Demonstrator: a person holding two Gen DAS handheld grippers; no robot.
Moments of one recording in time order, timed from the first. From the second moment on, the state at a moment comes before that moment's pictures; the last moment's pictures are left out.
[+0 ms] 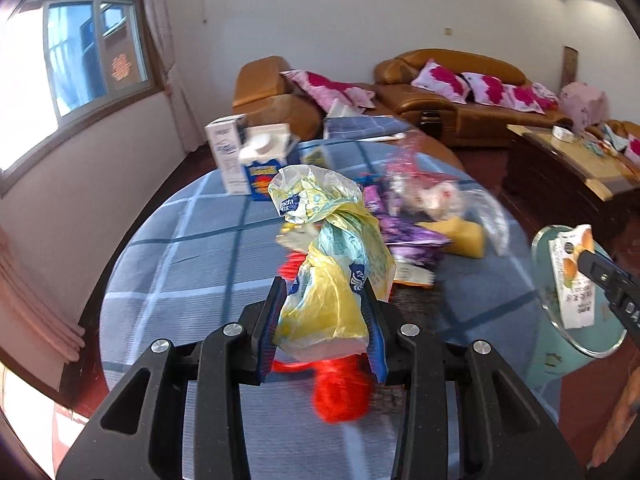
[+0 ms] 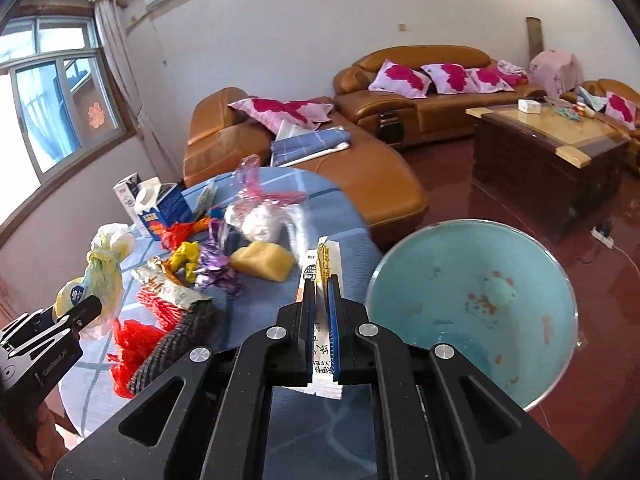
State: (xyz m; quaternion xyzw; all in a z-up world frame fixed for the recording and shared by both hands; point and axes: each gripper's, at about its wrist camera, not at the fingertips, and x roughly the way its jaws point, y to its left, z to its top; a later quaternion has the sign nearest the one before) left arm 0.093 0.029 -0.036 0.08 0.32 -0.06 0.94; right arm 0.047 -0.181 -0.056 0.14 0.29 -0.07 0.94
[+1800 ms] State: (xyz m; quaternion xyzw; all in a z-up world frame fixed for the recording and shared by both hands) left arm 0.053 -0.182 -0.062 0.19 0.33 -0.25 0.89; right arm 0.002 -0.313 -0.097 0.19 0.30 -0.22 0.91
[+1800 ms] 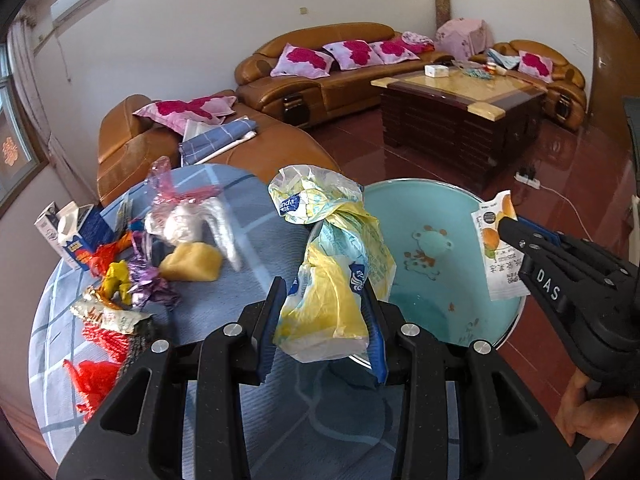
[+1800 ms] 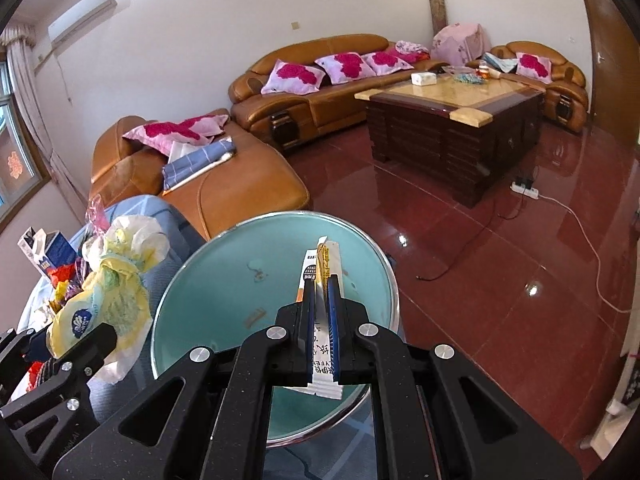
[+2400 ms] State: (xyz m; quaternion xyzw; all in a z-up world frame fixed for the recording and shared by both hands) left arm 0.060 -0.193 -0.081 0.19 0.35 -0.26 0.88; right arm 0.010 -0.319 -0.115 0.21 0.32 -0.20 0.90
